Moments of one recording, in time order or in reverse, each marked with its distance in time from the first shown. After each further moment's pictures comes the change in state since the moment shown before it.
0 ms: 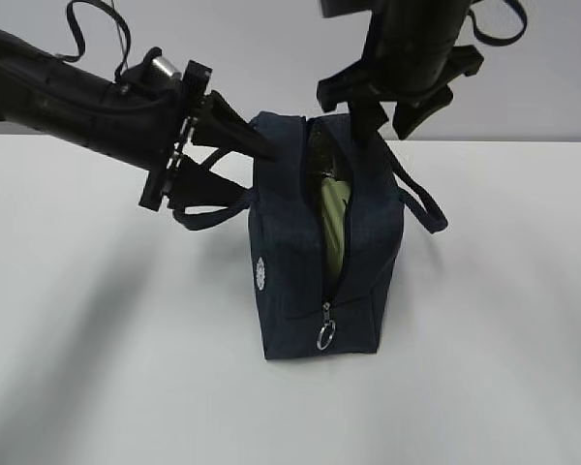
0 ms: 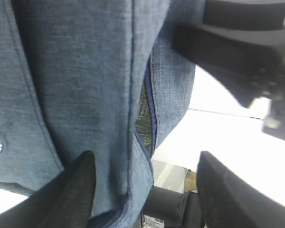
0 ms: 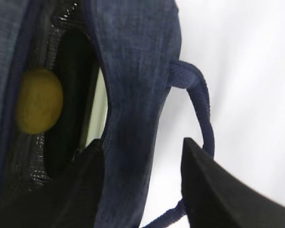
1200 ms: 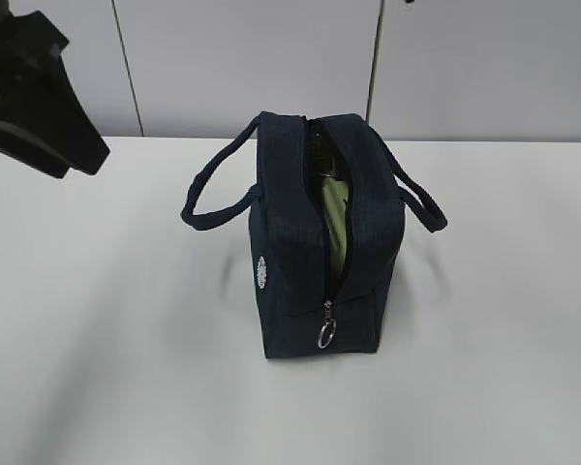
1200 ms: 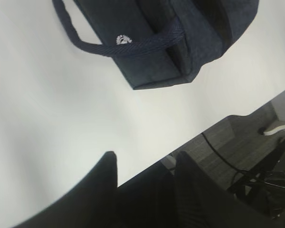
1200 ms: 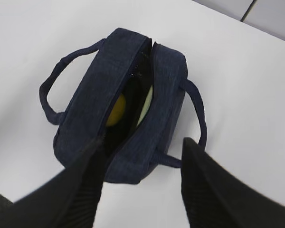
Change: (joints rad) left arm -0.085 -0.528 0.000 0.861 0.061 -0.334; right arm 0.002 -0.395 0.046 0.143 0.016 -0.147
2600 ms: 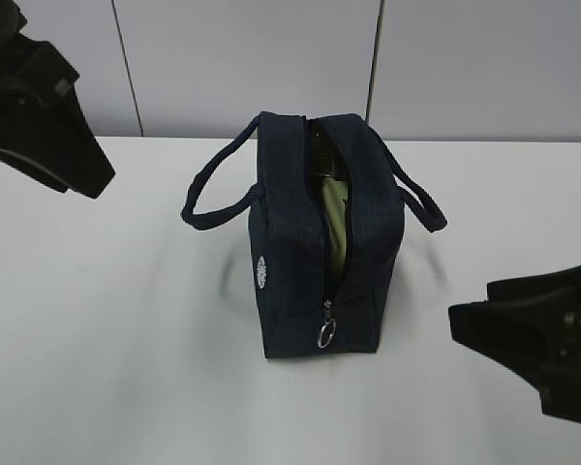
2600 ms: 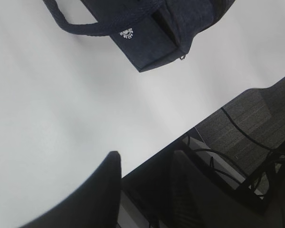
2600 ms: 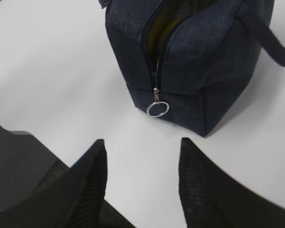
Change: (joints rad) left arm -0.145 -0.045 0.000 0.138 0.012 -0.043; right arm 0.019 -0.702 1.378 0.718 -0.893 -0.627
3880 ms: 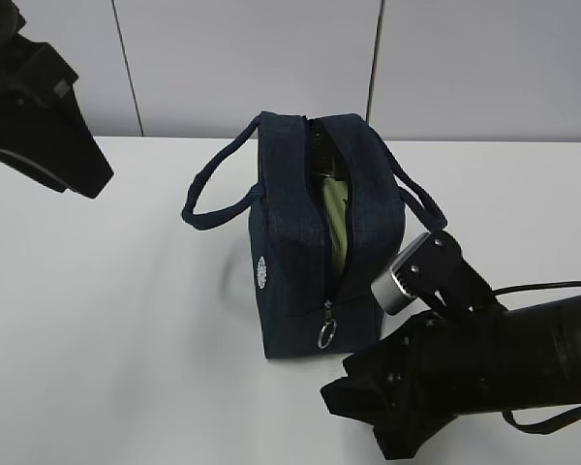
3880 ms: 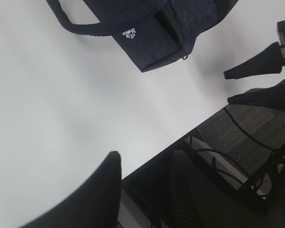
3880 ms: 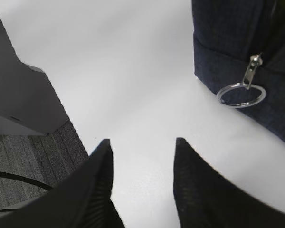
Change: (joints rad) left arm 0.000 0.000 0.000 0.007 0.000 0.000; right arm 0.000 0.658 -0.040 1.064 0.184 -1.345
